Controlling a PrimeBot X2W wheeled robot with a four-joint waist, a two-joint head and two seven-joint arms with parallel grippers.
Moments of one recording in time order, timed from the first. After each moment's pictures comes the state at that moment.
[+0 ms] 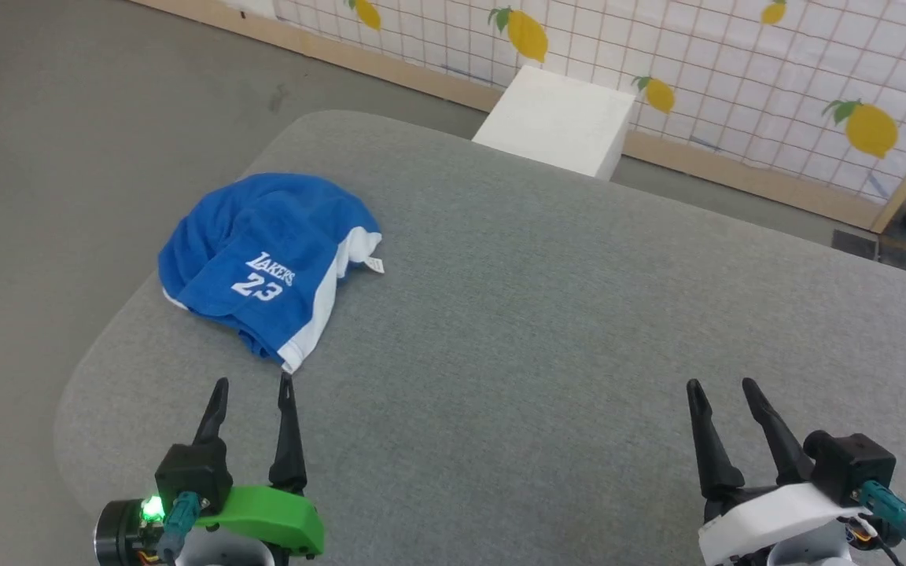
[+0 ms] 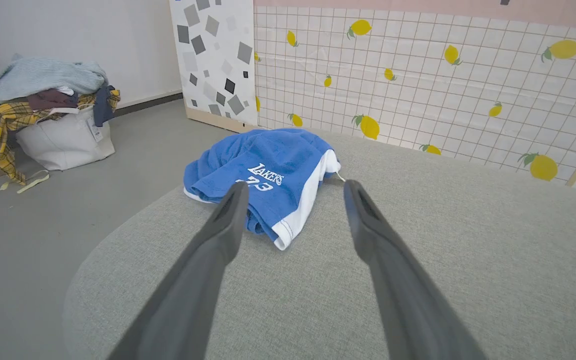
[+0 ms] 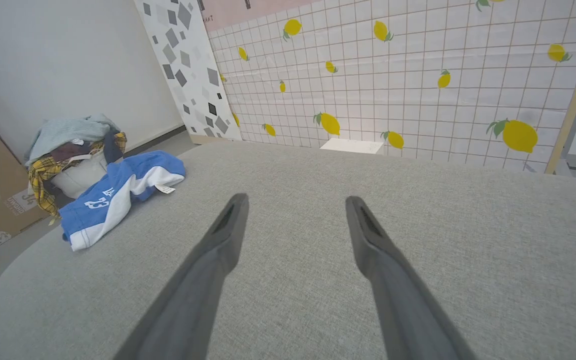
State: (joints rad) left arm 0.02 0.06 -0.07 0.10 -0.11 0.07 -0.21; right arm 0.02 -0.05 0.03 0.19 0.25 0.13 -0.21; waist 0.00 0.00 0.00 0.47
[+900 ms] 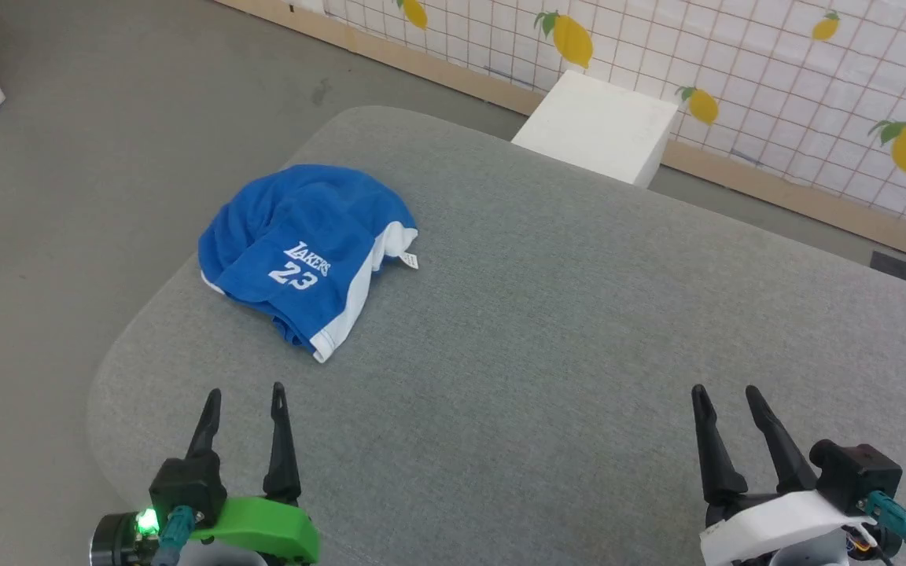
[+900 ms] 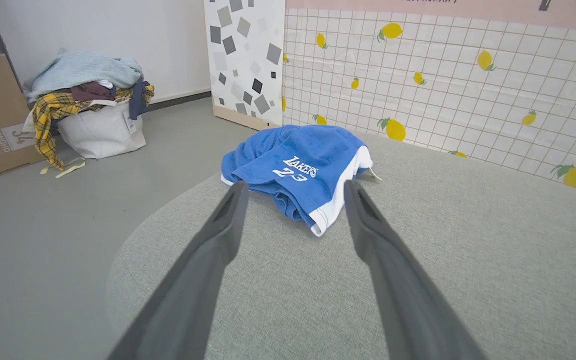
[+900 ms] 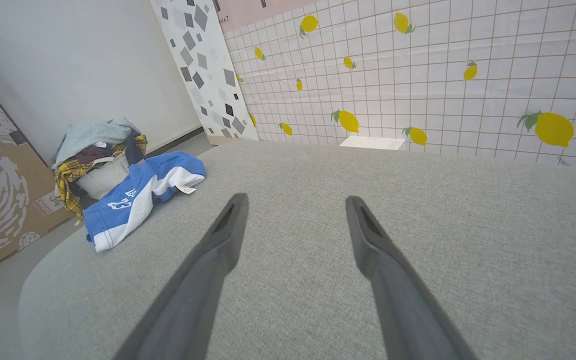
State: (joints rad) left arm 0.03 0.06 -0.06 0.12 -0.11 0.08 -0.26; right arm 0.02 -0.05 0.03 0.24 0.29 0.13 -0.26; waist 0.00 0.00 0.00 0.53
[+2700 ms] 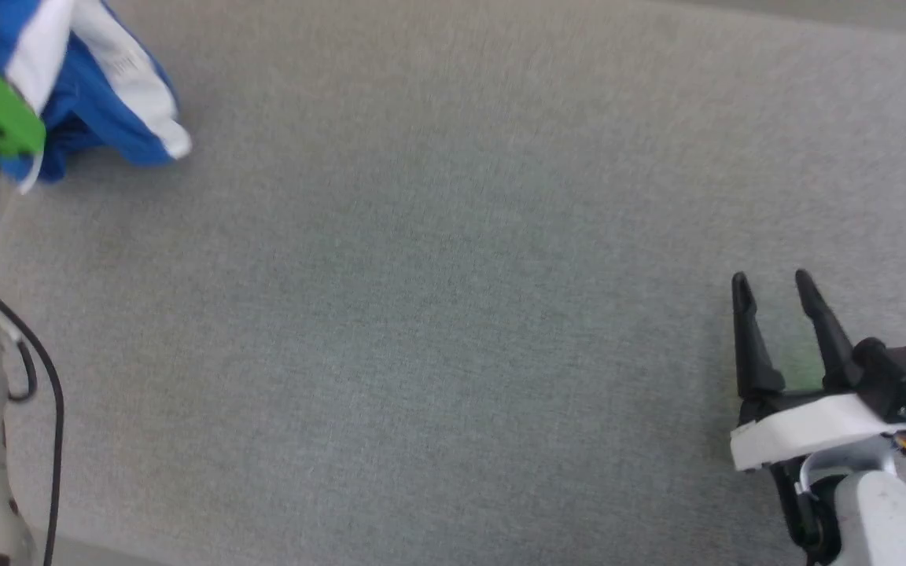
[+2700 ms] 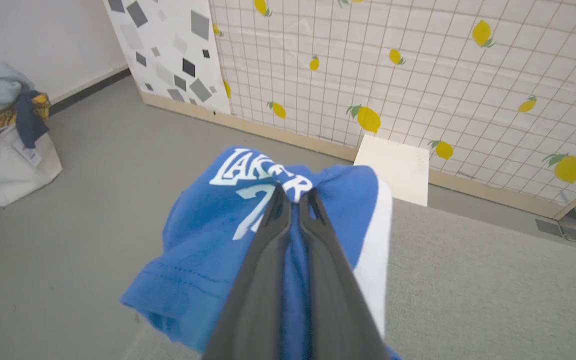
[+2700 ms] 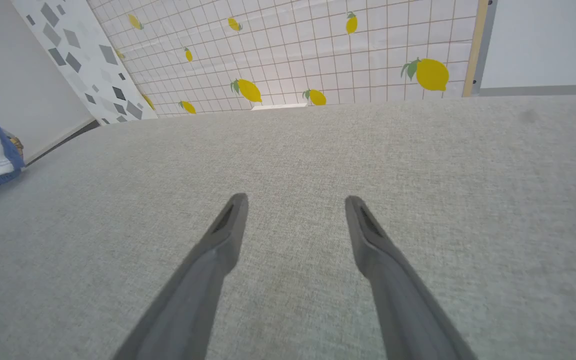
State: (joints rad) left arm -0.87 0.43 0.05 0.51 -0.46 -0.08 0.23; right arm -0.14 -0.05 -0.05 0.11 0.16 0.13 -0.18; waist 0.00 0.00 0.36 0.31
